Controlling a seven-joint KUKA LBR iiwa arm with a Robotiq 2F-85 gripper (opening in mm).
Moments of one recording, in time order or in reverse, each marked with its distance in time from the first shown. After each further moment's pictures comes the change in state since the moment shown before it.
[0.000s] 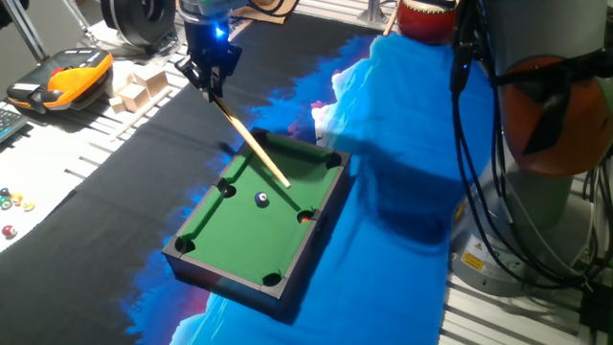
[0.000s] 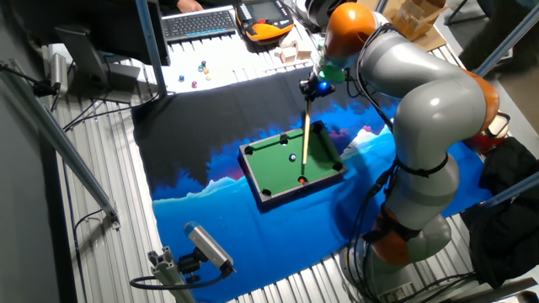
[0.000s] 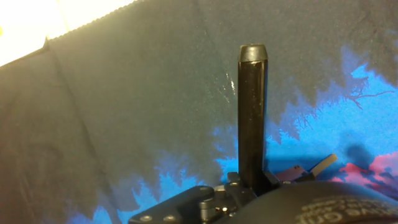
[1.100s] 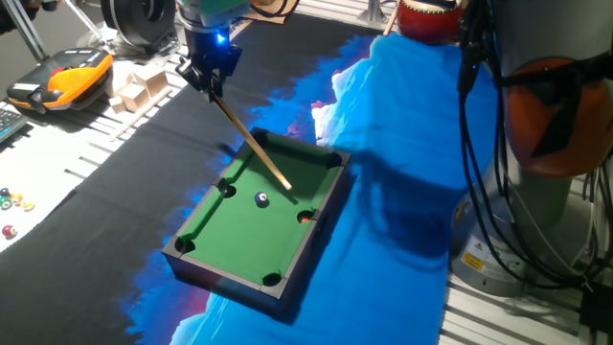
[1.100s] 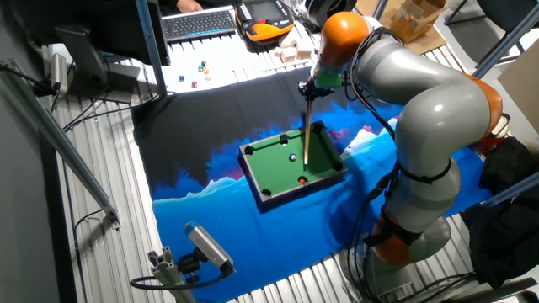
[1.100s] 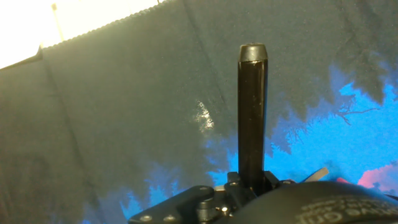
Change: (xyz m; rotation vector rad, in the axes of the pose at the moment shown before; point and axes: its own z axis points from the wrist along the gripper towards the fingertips) arm 0.000 0.000 0.000 0.050 -0.097 -0.027
